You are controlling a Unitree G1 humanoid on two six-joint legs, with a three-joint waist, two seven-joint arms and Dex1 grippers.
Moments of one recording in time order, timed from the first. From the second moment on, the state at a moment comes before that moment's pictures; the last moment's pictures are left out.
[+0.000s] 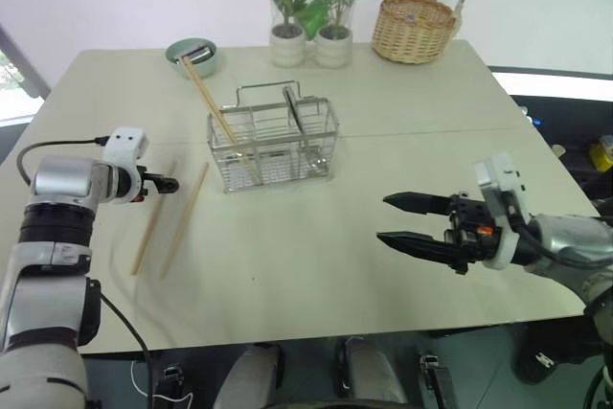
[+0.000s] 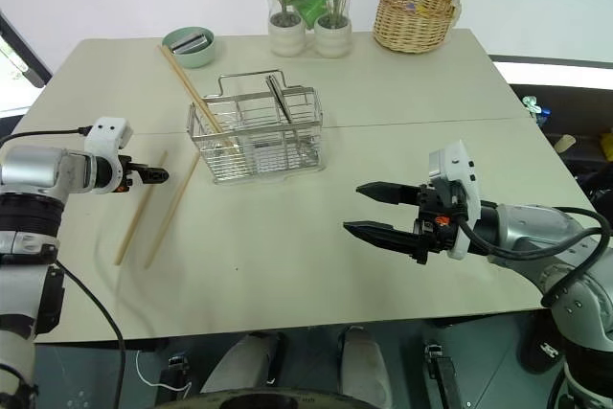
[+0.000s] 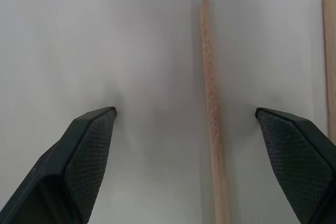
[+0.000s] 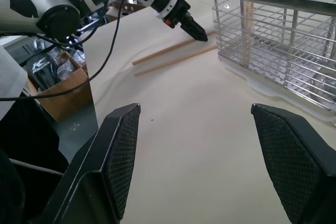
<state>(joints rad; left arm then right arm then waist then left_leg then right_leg) -0.80 0.77 -0.05 0.56 -0.23 1.07 -0.55 -0.11 -0.82 -0.30 -0.60 0.99 0.84 0.89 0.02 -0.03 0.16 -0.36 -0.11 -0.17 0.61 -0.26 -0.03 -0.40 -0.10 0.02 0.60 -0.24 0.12</state>
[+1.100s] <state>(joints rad) -1.00 0.58 0.58 0.19 -0.47 0.65 -0.25 -0.13 -0.86 -0.30 -0.57 1.00 0.82 0.88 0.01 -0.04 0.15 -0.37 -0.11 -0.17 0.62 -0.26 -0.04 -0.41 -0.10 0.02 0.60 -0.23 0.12</state>
